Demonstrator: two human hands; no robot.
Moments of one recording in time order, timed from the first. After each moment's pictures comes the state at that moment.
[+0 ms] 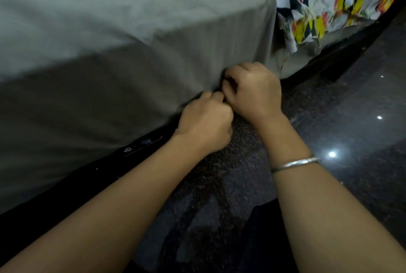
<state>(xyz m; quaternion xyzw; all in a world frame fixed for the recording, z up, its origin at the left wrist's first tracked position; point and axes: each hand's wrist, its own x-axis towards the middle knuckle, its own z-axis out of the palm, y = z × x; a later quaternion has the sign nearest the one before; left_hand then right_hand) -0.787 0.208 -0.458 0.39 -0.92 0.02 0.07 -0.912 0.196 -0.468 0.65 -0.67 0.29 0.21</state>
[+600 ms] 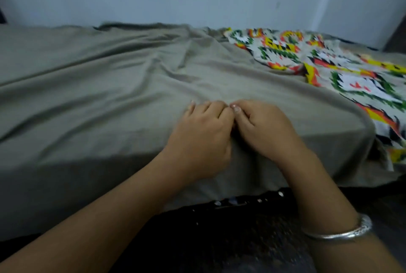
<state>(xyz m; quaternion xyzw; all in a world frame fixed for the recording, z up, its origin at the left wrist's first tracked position) -0.606 0.194 -0.342 0.49 -0.84 0.10 0.23 -0.748 0.165 -0.331 0.80 -0.54 0.25 0.02</state>
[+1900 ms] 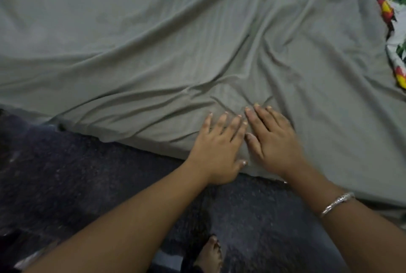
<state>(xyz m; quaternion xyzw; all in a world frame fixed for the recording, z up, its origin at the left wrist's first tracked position) -0.501 0.222 -0.297 0.66 -0.74 -0.17 -0.03 -0.654 0.141 -0.313 0.92 -0.40 0.01 -0.04</state>
